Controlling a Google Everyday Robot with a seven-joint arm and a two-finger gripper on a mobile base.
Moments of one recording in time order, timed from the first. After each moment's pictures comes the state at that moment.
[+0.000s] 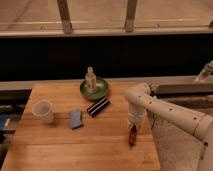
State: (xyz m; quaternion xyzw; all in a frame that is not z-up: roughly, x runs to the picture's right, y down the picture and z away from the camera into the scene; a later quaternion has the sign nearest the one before) arm 0.164 0.235 0.821 -0.29 0.37 0.67 0.57
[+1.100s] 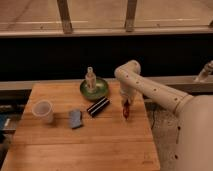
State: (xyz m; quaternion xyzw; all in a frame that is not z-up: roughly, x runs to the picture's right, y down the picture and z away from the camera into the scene) arm 0.125 0.082 0.870 -0.21 0.29 0.66 0.66
